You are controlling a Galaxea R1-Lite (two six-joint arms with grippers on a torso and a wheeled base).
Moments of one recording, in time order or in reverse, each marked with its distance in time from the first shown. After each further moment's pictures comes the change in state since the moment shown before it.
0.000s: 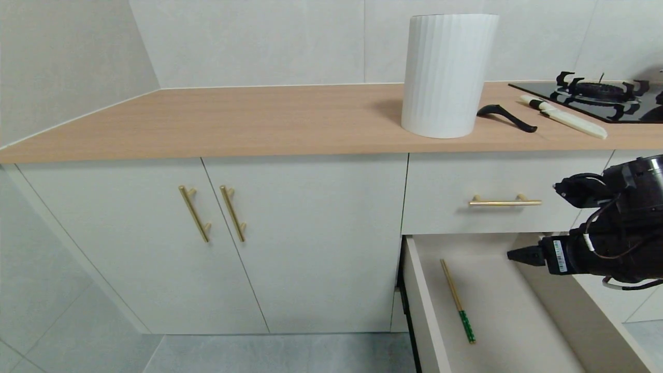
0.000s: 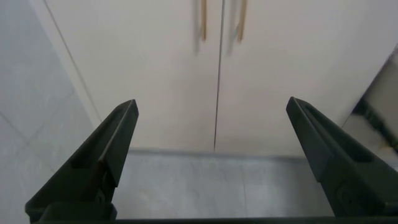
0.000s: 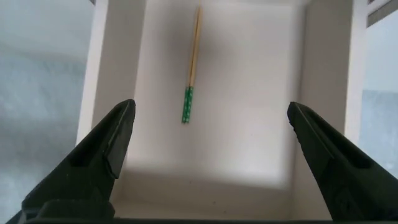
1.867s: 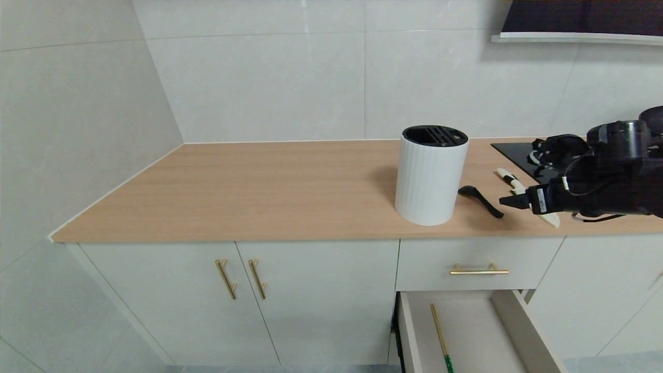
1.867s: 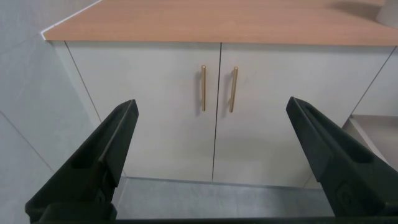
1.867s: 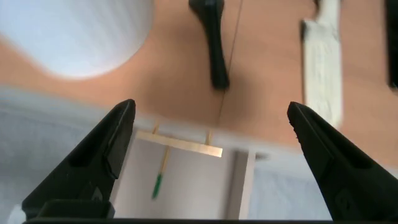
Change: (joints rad) left arm 0.000 0.000 -0.001 -0.002 0.000 0.000; right arm -0.216 0.331 -0.359 -0.174 0.209 -0.256
